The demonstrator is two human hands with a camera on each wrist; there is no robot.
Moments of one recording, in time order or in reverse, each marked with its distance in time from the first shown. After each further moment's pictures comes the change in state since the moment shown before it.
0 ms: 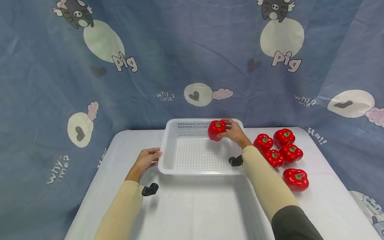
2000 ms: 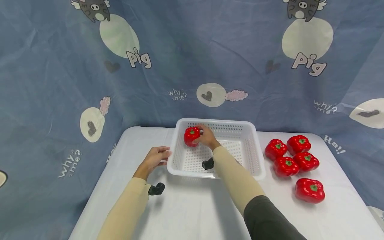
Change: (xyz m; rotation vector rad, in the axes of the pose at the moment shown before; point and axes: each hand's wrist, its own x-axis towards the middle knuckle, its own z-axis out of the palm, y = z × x) left_hand 0.002 0.003 -0.004 0.012 -0.025 -0.045; right_hand 0.047 -0.025 0.143 -0.082 -0.086 -0.080
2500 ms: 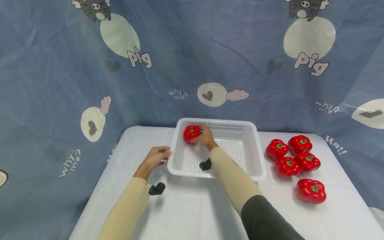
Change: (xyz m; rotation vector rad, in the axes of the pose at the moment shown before) left_hand 0.000 0.001 0.000 0.007 0.007 -0.017; right_hand -0.001 -0.005 0.012 0.026 0.071 0.027
